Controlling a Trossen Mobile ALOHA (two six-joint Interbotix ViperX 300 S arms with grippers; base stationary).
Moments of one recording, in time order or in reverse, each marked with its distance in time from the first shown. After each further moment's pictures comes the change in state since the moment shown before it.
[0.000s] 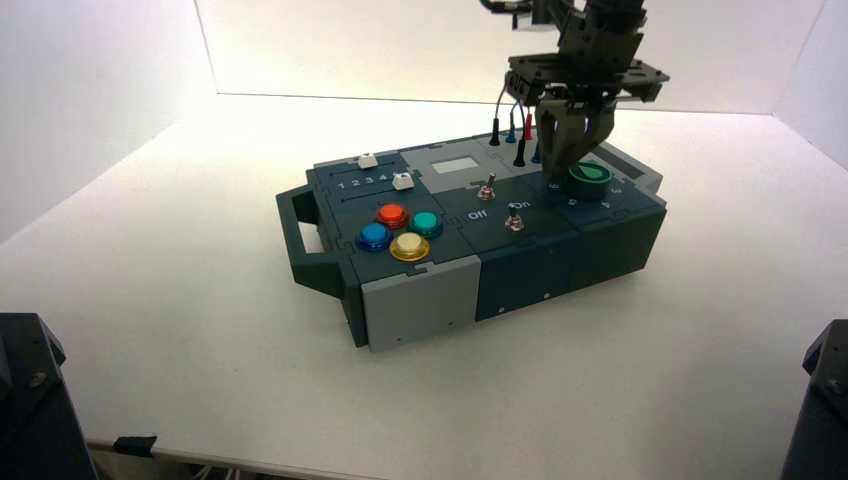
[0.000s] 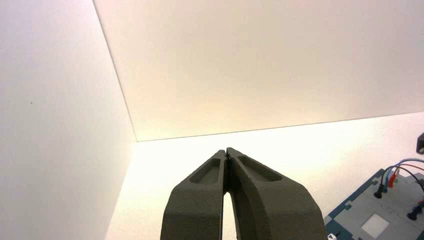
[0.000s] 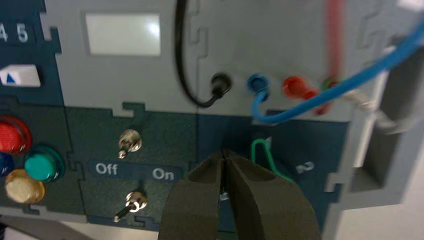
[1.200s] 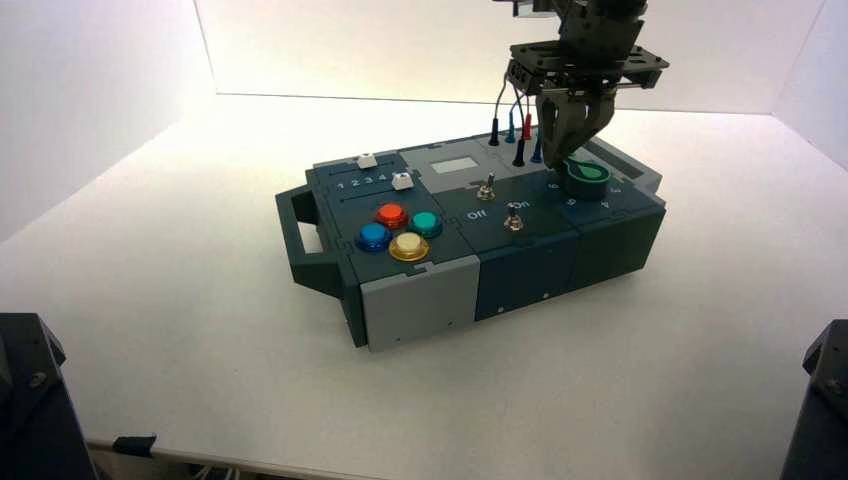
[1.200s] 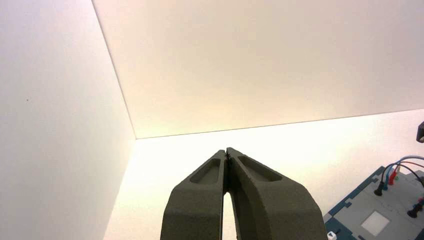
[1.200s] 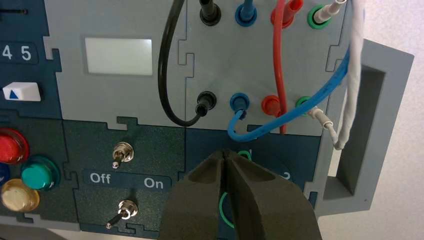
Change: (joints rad) left arm 0.000 0.015 0.000 0.000 -0.002 -0.002; right arm -0.008 -0.002 -0.023 -0.021 0.002 -0.008
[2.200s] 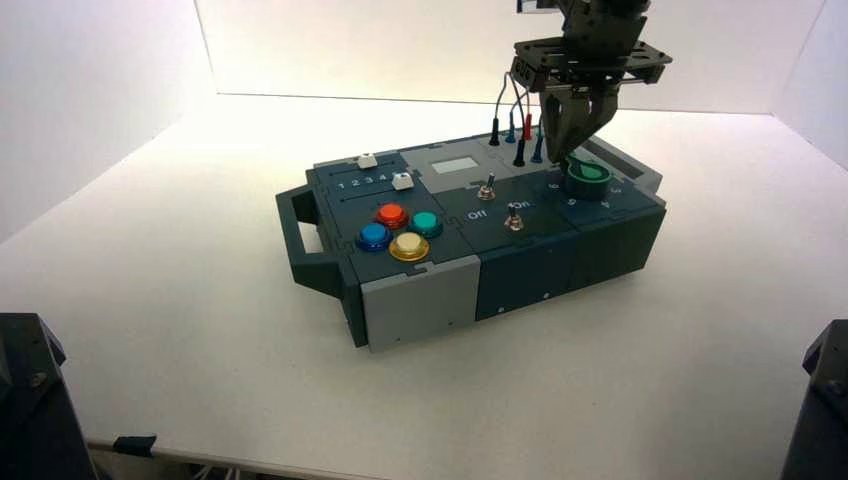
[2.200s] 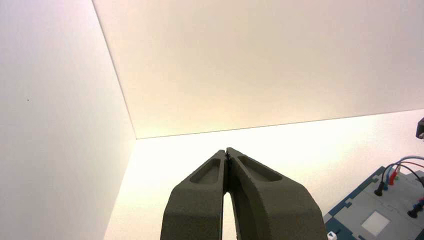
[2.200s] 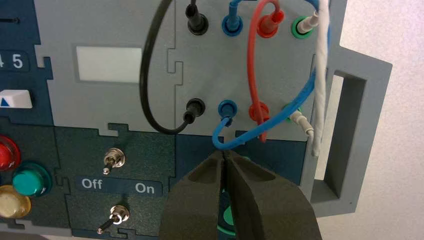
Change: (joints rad) left arm 0.000 0.000 0.000 0.000 -0.002 0.002; right arm -0.014 0.005 -0.011 -0.021 0.000 0.002
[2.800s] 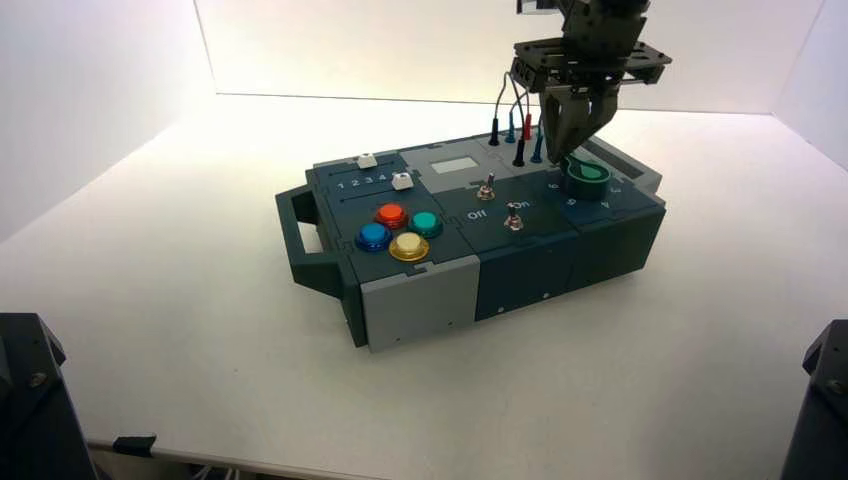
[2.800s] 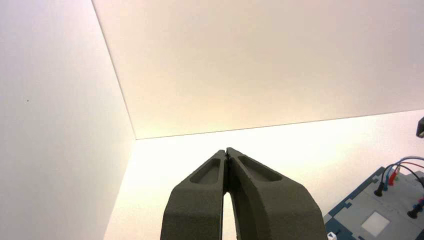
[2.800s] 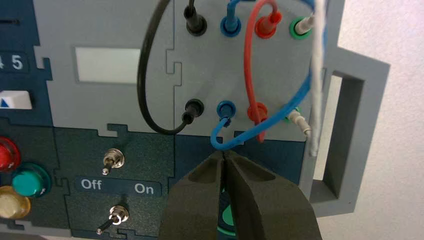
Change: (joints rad) left arm 0.000 -0.002 0.000 0.002 -0.002 0.000; right arm 0.000 -0.018 -0.003 0.000 -0.005 -0.002
